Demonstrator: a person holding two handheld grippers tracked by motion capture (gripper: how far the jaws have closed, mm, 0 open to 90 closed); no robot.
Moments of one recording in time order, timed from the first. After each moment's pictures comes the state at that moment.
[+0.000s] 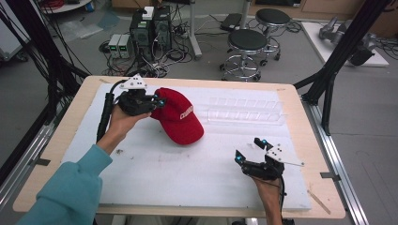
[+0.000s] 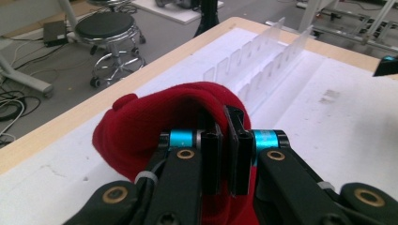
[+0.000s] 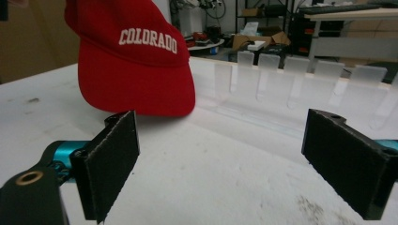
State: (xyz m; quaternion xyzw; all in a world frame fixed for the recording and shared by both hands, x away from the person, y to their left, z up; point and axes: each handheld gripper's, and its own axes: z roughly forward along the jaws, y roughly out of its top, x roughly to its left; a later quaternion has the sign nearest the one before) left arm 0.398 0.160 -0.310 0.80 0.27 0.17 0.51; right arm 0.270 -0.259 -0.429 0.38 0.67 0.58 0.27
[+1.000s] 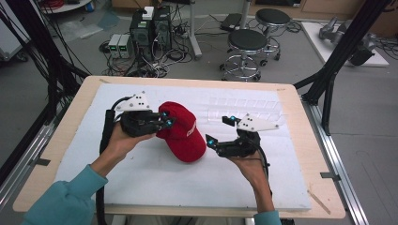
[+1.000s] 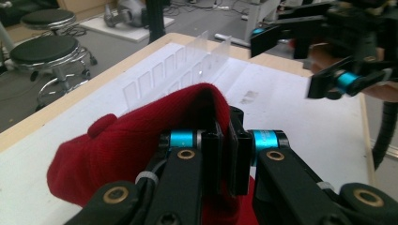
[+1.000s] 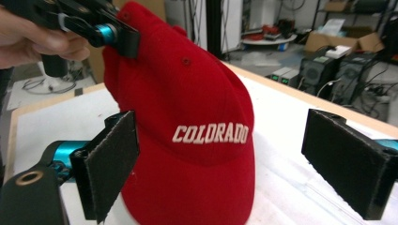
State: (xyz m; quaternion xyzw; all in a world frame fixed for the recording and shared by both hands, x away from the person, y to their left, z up) left arm 0.333 0.138 -0.305 0.80 0.19 0.12 0.55; right arm 0.309 -0.181 -0.350 0.27 0.74 0.59 0.17
